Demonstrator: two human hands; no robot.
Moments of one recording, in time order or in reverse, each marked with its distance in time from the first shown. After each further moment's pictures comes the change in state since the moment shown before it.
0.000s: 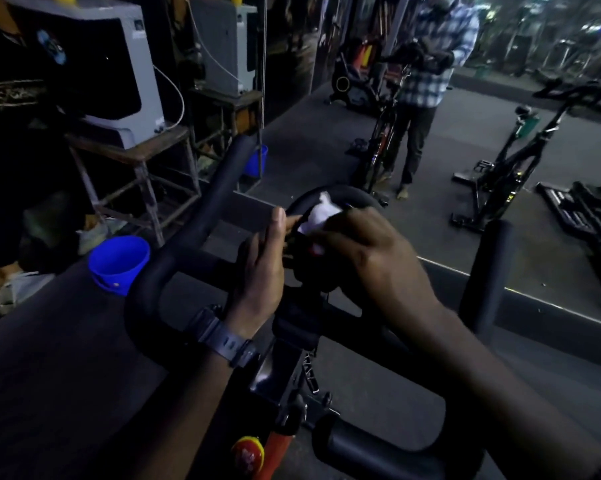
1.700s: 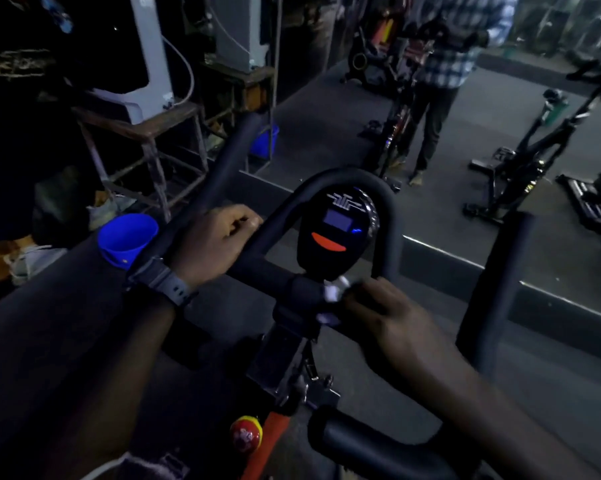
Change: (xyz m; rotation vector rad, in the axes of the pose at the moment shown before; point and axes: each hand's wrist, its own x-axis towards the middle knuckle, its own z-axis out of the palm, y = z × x) left_hand 0.040 -0.027 -0.076 0.726 -0.169 0.222; right_hand -0.071 -0.032 0.004 0.314 -0.400 0.241
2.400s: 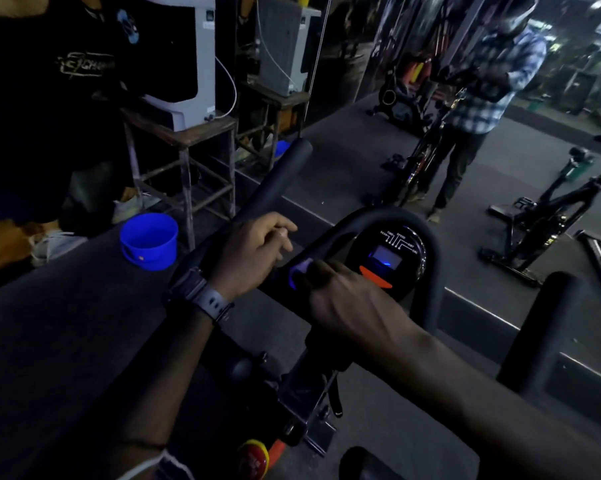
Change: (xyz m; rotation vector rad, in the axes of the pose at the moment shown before) left_hand -0.001 -0.003 -0.008 -0.297 0.093 -0.143; right_hand 0.096 -0.053 0.007 -0.260 -0.180 -0.284
